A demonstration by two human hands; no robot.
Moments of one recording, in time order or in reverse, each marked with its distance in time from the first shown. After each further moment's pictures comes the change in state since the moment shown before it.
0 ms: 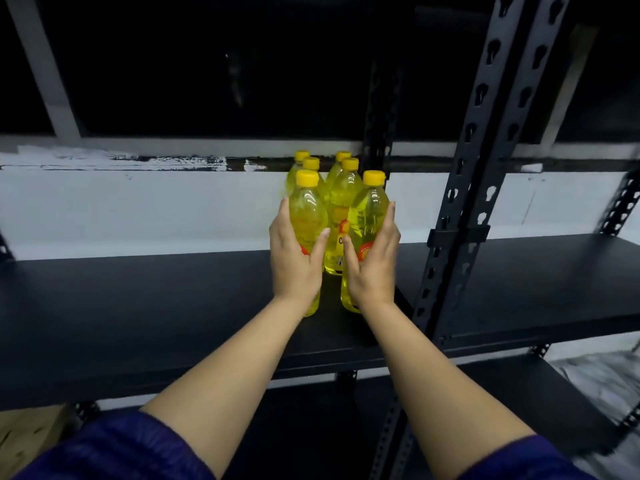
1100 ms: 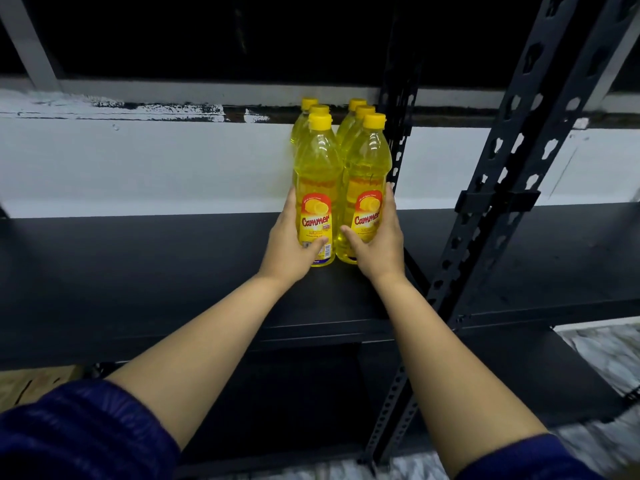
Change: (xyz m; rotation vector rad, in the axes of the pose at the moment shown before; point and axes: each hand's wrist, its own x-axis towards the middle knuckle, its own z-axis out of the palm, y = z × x) left_hand 0.000 -0.077 -0.005 0.005 -0.406 -0.103; right_hand -0.004 0.043 0.020 0.053 -0.213 0.184
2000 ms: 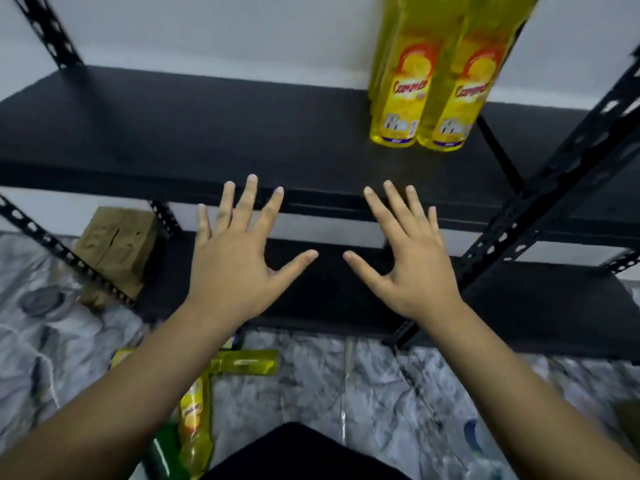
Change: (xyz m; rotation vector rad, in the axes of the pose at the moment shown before) left_hand -0.253 0.024 -0.130 0.924 -0.168 -0.286; right_hand -0.213 -0.034 -0.017 -0.436 -0.558 -0.328
